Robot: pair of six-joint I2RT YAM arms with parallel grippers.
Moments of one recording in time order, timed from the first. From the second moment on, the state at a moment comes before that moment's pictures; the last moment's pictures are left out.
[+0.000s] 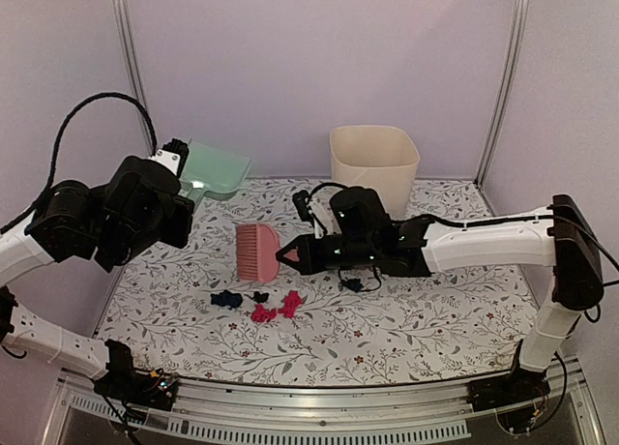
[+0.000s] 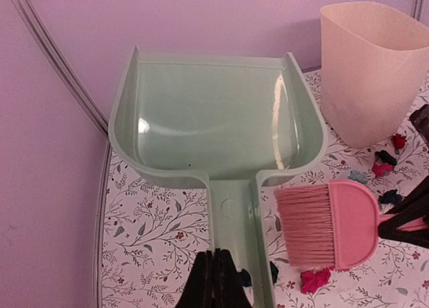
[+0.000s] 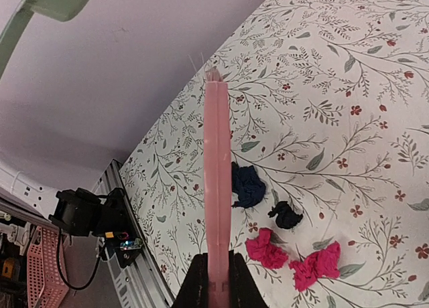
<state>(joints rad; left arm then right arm) -1.14 1.09 1.28 -0.96 -0.93 -0.43 1.06 1.70 1.17 0.09 -0.15 0.59</state>
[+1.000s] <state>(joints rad) -1.14 1.06 1.15 -1.10 -0.94 -0.61 1.08 2.01 1.28 0.04 -0.08 0.75</state>
